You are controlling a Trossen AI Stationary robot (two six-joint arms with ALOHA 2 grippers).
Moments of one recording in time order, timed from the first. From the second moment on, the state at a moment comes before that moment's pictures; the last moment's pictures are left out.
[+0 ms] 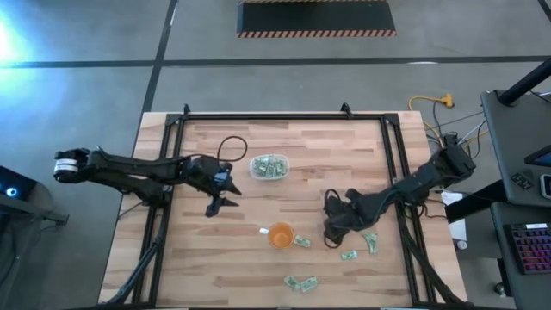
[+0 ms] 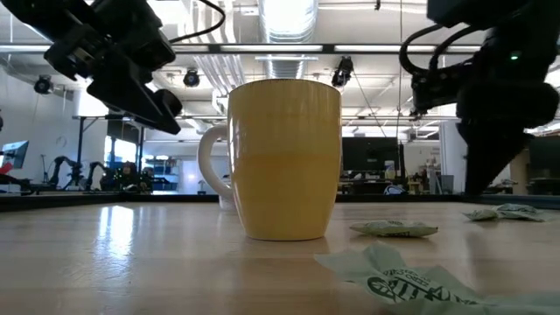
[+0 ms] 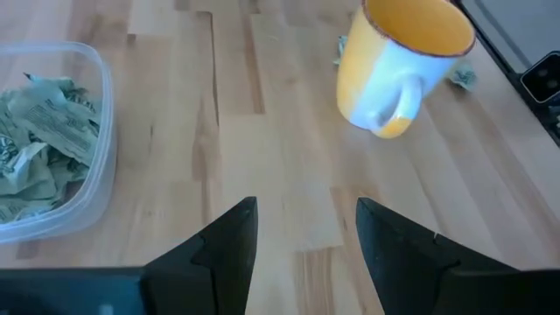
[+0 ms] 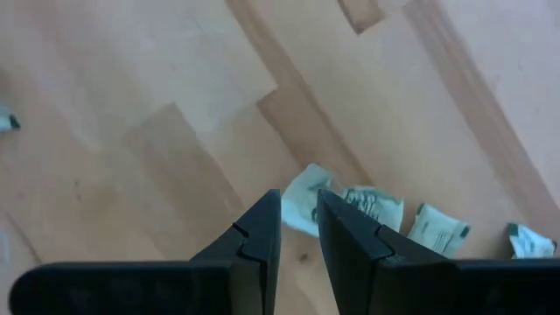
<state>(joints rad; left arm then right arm) 0.08 1.00 0.49 -0.13 0.29 0.03 0.42 1.59 0.86 -0.71 0.28 1.00</state>
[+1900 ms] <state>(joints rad) 0.08 1.01 0.48 -0.09 0.29 0.03 0.45 1.64 0.80 -0.69 0.39 0.64</state>
